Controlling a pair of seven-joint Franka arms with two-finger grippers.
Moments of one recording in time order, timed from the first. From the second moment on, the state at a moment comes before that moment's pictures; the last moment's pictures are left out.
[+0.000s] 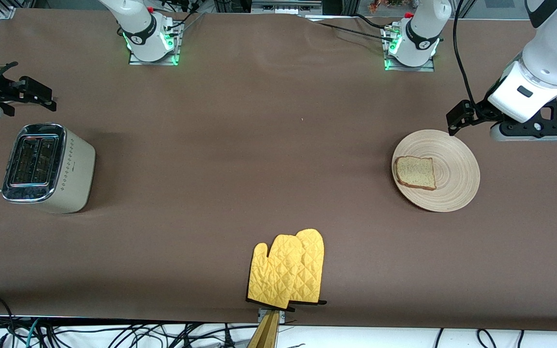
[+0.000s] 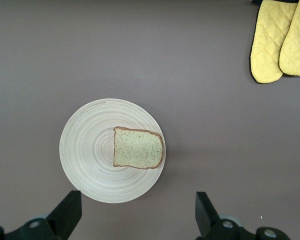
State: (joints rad) left arm -0.03 0.03 -0.15 -1.62 0.02 1.67 -0.22; right arm -0.01 -0.03 -0.02 -1.66 0.01 1.56 -0.16
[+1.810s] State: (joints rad) left arm 0.25 0.15 0.01 -1.65 -0.16 1.62 0.14; right arm -0.01 -0.02 -0.02 -1.66 0.01 1.56 -0.16
